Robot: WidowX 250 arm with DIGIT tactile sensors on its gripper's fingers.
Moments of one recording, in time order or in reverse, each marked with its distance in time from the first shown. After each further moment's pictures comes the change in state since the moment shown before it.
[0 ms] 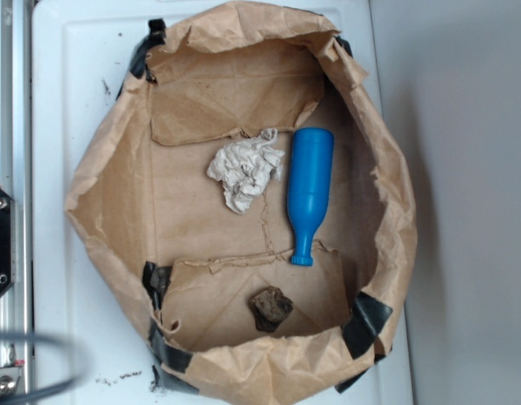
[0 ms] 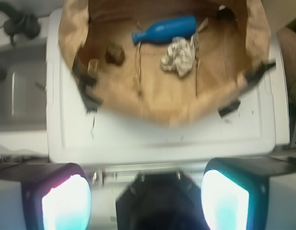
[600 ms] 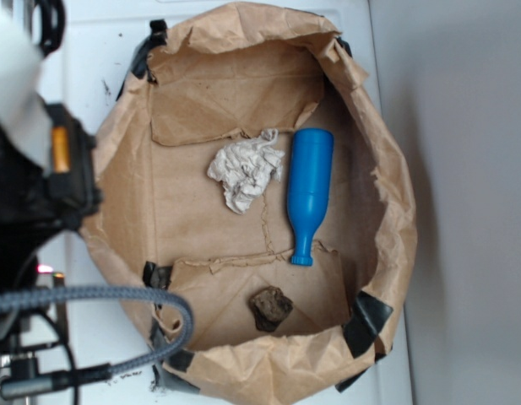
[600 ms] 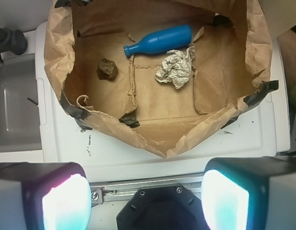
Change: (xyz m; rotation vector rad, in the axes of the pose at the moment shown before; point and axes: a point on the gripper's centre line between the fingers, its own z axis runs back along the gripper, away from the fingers) arm -0.001 0.000 0.002 -0.002 -0.007 -0.006
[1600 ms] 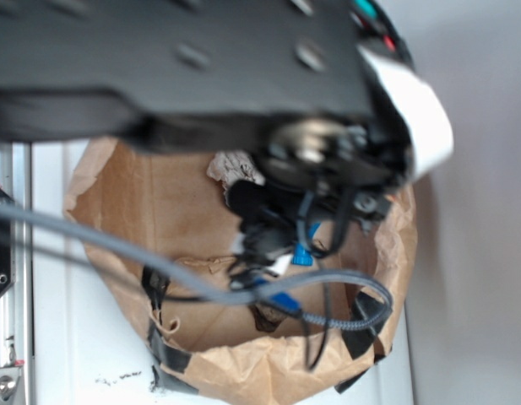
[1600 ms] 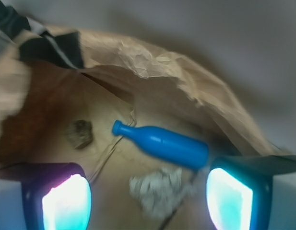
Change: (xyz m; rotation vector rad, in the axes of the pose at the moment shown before) arm 0.127 0.009 -0.103 0.029 -0.088 -0.651
